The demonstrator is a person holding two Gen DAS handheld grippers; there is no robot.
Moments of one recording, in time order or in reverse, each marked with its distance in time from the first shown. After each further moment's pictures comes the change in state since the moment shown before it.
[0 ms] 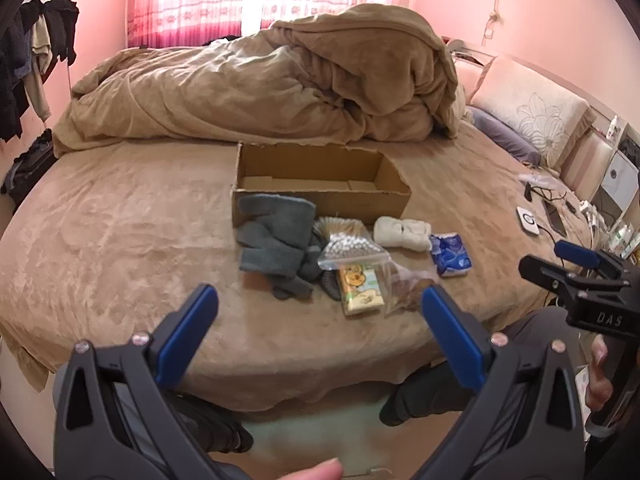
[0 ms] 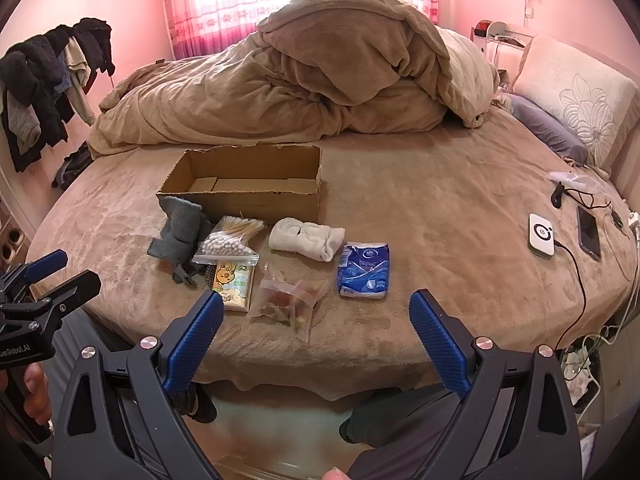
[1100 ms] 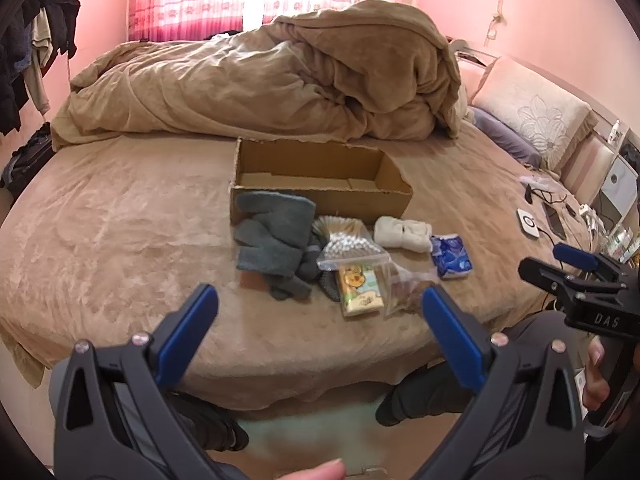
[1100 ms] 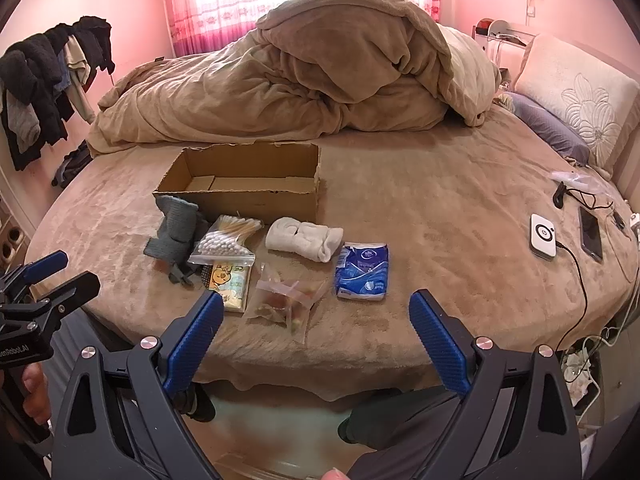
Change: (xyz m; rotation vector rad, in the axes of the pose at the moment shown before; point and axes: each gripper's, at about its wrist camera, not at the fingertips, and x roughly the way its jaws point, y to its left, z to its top) left arm 0.006 0.002 0.003 -0.017 0.010 -0.003; right arm 0.005 -0.004 0.000 0.002 0.008 -0.002
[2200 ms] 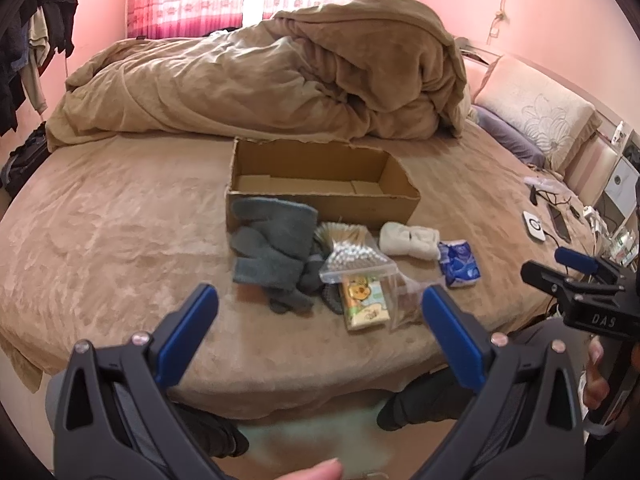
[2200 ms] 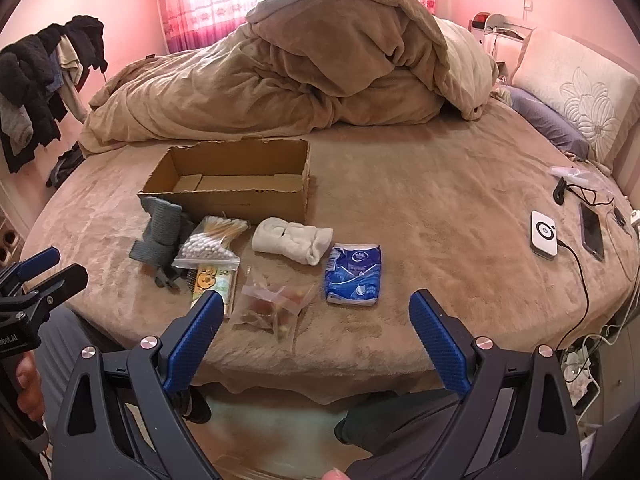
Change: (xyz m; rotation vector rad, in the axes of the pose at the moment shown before) left arm 0.027 0.003 0.012 0.003 0.011 0.000; right arm 0.022 -0.016 0.012 0.012 0.026 -0.014
